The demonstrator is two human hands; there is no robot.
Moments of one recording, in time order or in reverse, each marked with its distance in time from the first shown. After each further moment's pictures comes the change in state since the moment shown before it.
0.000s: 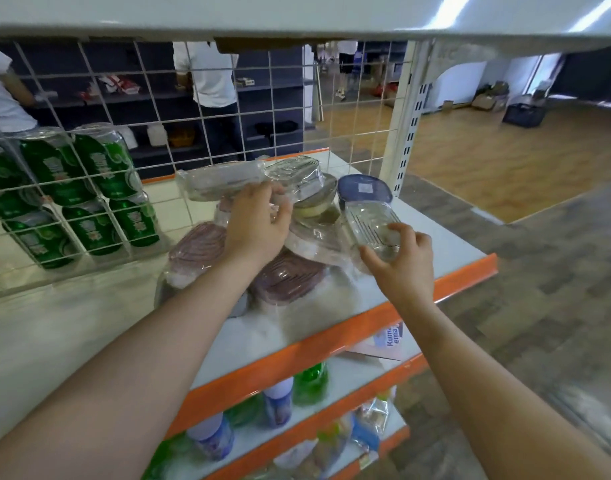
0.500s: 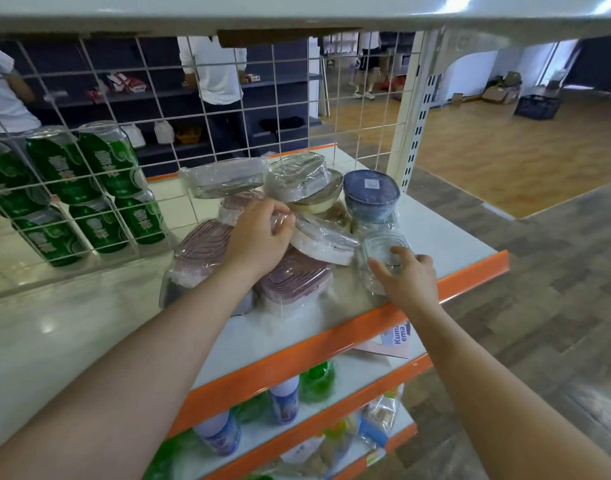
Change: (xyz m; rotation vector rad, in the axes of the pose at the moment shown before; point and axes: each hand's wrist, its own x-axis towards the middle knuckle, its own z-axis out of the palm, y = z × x) left_hand -0.013 -0.013 0.005 -0.045 -0.120 -0.079; right_hand 0.005 0.026 0.010 -0.132 -0.233 0.215
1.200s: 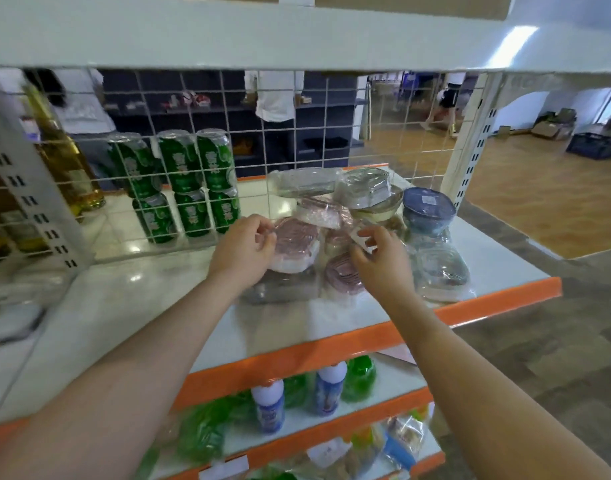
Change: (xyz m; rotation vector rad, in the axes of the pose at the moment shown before) left_hand -0.064 -0.052 -0.106 0.099 0.071 -0.136; right_hand -0.074 -0.107 0.045 0.095 -0.001 -0.413
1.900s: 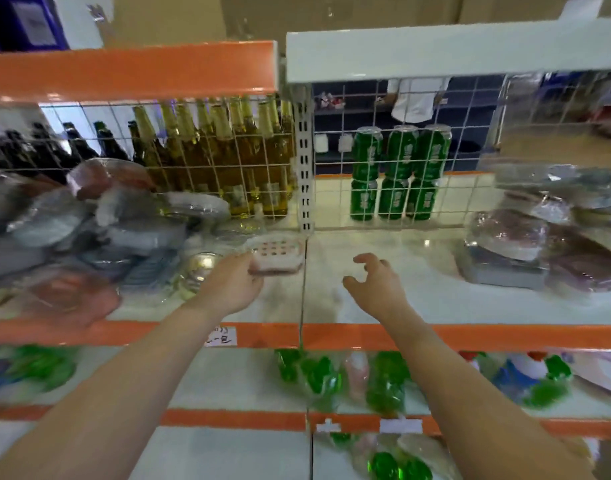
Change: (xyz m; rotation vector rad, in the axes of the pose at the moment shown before) left_hand -0.165 -0.226 -0.288 0.415 -0.155 -0.395; right_hand -0.174 -0.228 0.218 0.011 -0.459 -0.092
